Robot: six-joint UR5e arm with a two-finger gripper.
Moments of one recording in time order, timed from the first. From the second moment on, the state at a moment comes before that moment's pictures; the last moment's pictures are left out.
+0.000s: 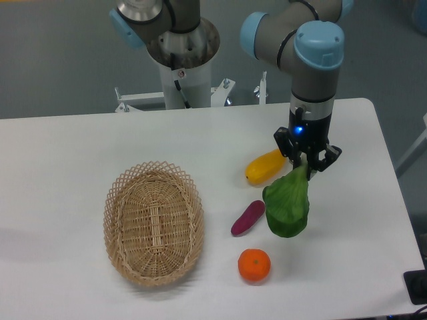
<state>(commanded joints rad) 2.69 -1.78 -1.73 -0.92 1.44 1.32</state>
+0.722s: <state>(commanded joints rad) 2.70 -1.78 -1.77 -0.91 1.45 1.35</state>
